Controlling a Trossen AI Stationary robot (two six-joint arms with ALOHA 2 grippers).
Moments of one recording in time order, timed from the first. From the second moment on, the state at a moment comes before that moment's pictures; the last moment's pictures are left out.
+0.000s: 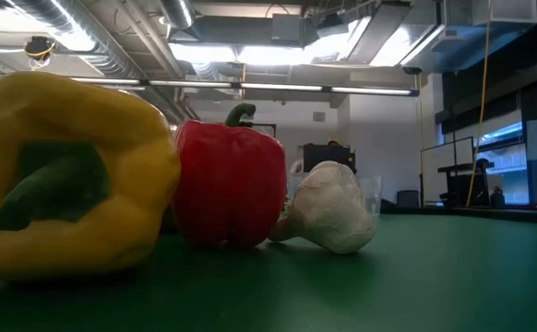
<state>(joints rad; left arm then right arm) -0.19 1.01 1.02 -0.34 -0.02 -0.13 0.45 1.96 2.30 -1.16 0.53 0.55</state>
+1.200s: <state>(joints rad) -0.19 0.97 1.02 -0.41 -0.07 -0.21 1.01 1.94 1.84 -1.57 -0.04 2.01</state>
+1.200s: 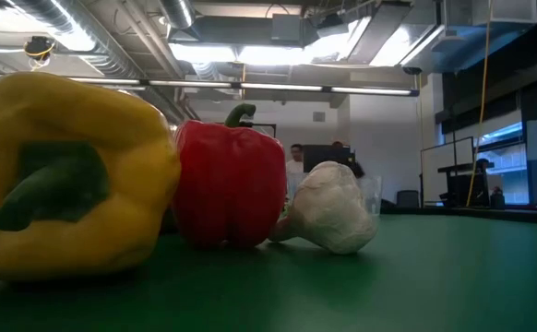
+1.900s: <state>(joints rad) -0.19 0.97 1.02 -0.41 -0.10 -0.19 1.14 1.88 1.72 -1.57 0.03 2.21</state>
